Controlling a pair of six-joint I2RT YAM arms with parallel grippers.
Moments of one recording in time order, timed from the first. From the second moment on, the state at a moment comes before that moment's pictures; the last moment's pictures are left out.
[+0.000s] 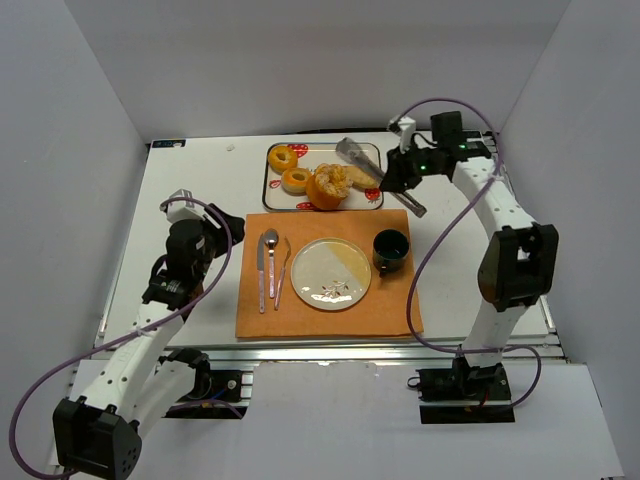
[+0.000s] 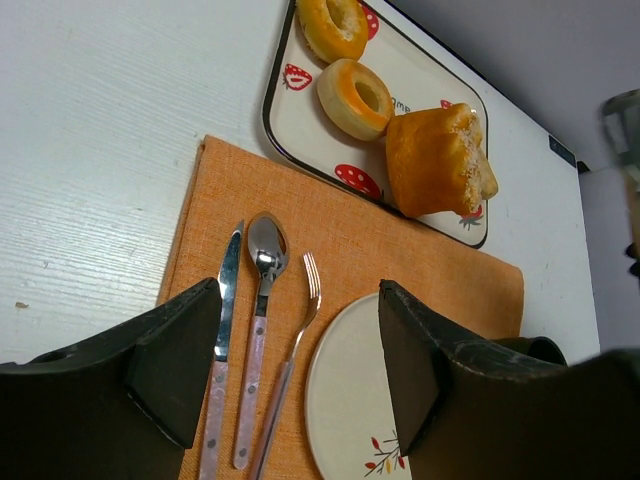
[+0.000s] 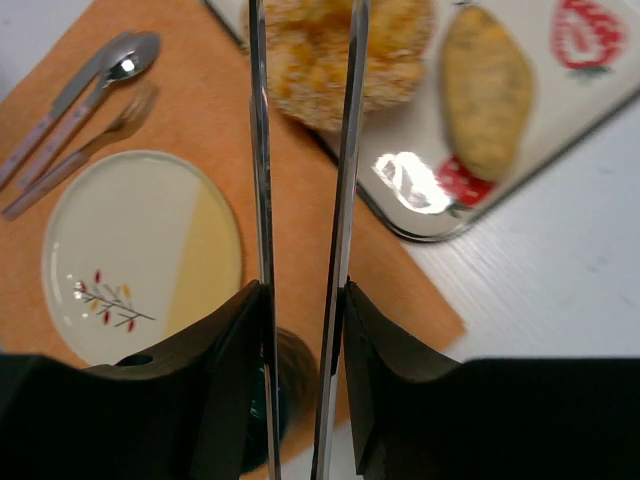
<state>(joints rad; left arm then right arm) -0.26 0.84 0.63 -0.11 -0.16 -0.68 0.16 1.80 1.66 -0.67 -0.70 -0.38</state>
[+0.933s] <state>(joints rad) -0.26 0.80 0.63 -0.13 -0.18 -0.70 0.35 1.85 1.67 -0.70 -0.54 -0.43</state>
